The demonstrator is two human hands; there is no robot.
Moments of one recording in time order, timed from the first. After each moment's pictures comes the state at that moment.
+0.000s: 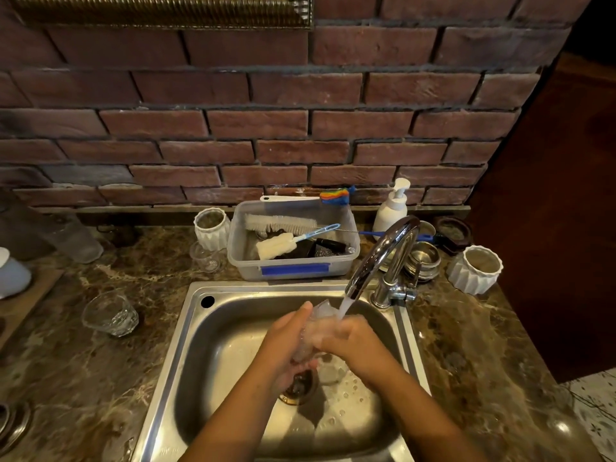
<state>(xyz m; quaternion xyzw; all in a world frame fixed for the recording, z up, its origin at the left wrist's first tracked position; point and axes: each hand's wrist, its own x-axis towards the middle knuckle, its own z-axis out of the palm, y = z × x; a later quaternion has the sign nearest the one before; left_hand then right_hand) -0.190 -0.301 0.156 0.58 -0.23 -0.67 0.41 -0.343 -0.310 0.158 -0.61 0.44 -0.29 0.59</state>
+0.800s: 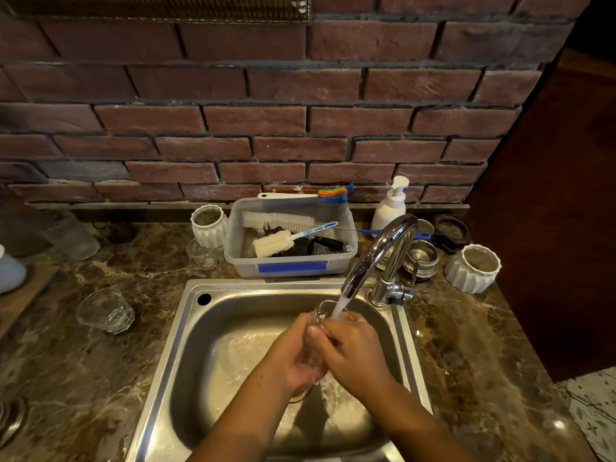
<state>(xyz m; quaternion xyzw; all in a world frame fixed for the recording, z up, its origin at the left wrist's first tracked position) -0.211 -0.304 0.148 0.53 0.01 -0.76 0.37 -0.336 -0.297 0.145 -0.75 0.53 -0.30 0.25</state>
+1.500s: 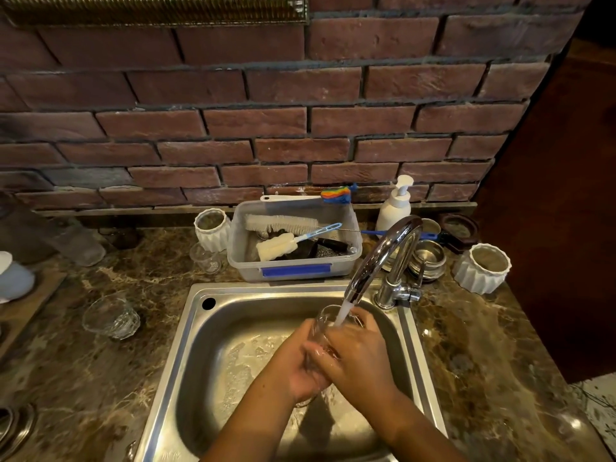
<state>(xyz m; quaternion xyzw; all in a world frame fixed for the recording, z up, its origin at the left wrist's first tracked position) -0.208 -0.302 0.152 0.47 0.03 -0.81 0.36 -0.333 -0.293 0.147 -0.79 0.51 -0.33 0.11</state>
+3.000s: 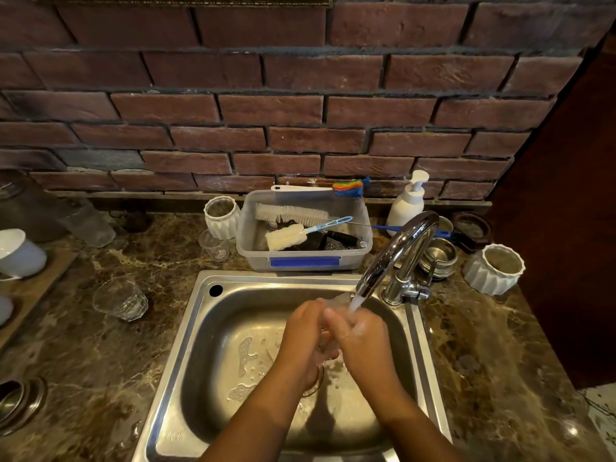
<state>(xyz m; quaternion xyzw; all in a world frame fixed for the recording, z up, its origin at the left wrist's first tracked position) -0.219 -0.308 0.154 0.61 -0.18 -0.64 0.43 -0.322 -0.301 0.156 -0.58 0.57 -0.38 0.44</state>
